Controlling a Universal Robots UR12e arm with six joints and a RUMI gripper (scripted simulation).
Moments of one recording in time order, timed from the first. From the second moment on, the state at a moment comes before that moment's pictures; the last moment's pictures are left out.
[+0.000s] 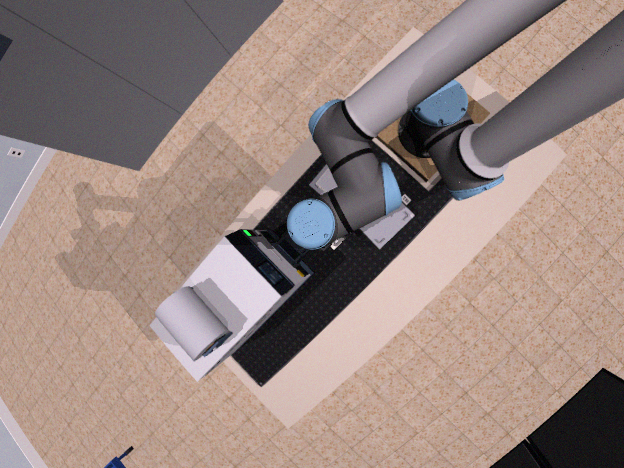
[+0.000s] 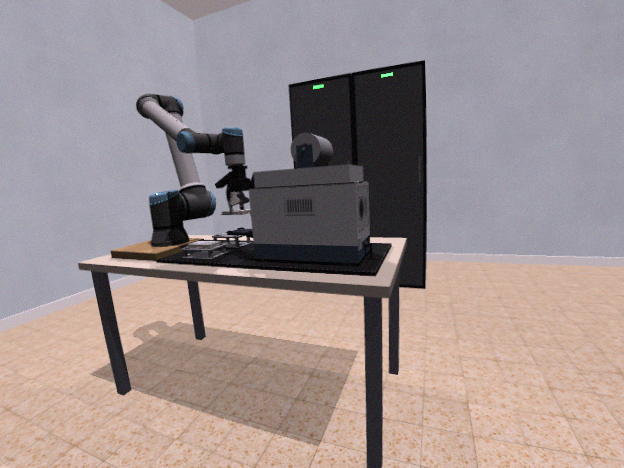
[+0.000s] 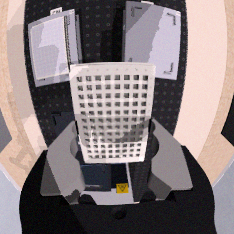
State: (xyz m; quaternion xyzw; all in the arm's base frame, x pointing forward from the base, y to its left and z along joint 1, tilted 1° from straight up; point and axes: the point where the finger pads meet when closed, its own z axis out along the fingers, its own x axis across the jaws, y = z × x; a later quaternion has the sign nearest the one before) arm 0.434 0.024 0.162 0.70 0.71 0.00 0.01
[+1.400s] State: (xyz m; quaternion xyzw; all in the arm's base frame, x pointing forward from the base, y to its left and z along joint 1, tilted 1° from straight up) arm 0.504 -0.029 0.163 0.70 0.71 0.00 0.01
